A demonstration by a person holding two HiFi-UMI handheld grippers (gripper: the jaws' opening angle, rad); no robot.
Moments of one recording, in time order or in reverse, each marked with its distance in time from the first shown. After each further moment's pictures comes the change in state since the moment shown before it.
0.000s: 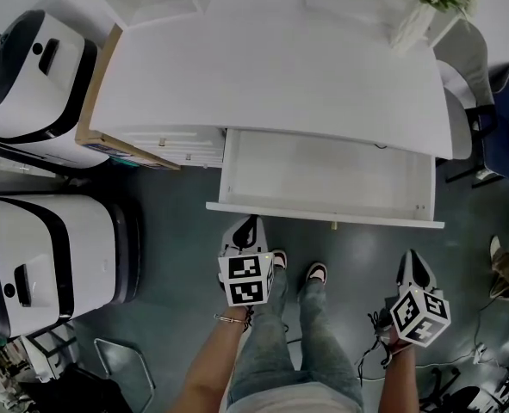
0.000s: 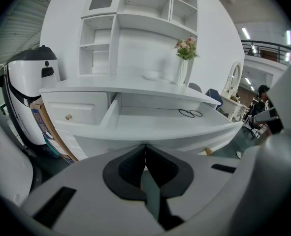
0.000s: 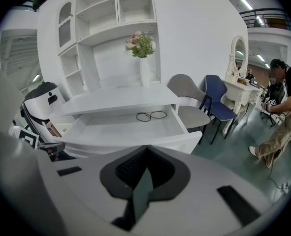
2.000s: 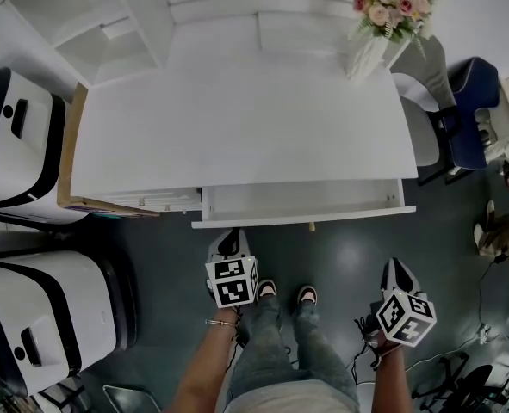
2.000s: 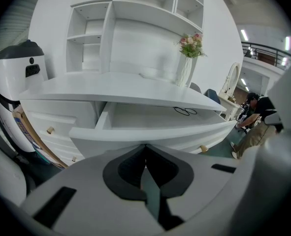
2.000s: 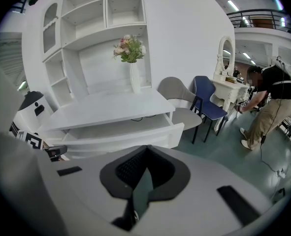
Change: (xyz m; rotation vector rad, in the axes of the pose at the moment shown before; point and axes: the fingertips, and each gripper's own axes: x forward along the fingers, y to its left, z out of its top) left arm 0.063 0.009 0.058 0.012 0.052 -0.068; right arm 0.007 0.001 0.041 0.102 -0.012 -0.104
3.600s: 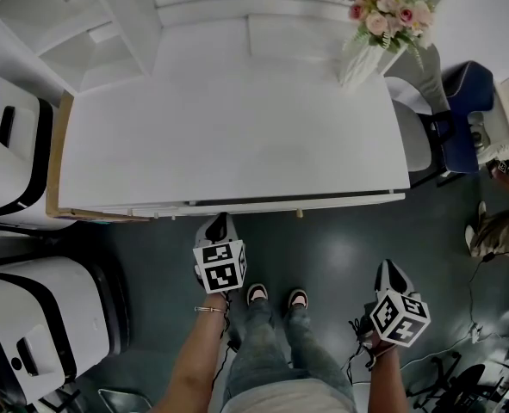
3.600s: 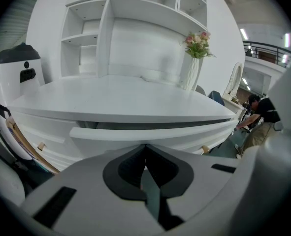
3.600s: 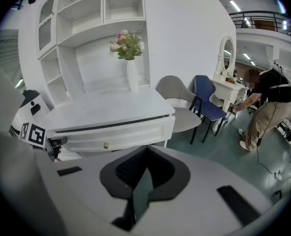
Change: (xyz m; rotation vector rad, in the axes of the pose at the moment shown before) left arm 0.044 0.012 0.047 0.012 -0.027 0.020; right arm 0.017 -0.004 0.019 -0.002 0.029 -0.029
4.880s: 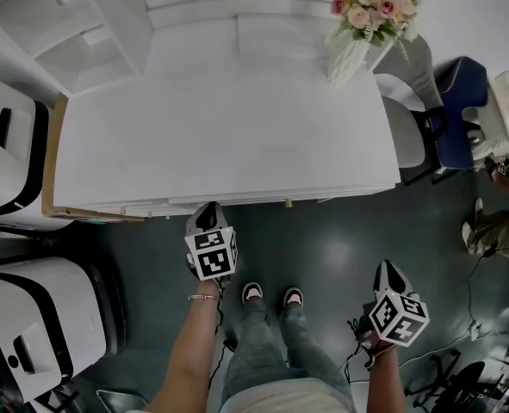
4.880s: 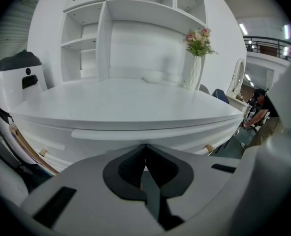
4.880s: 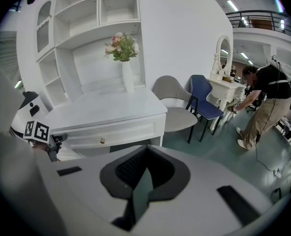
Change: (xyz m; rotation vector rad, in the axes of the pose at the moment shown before) left arm 0.013 0.003 0.011 0.028 -0.023 0.055; right arm -0.010 -0.025 -0.005 0.016 -0.004 -0.010
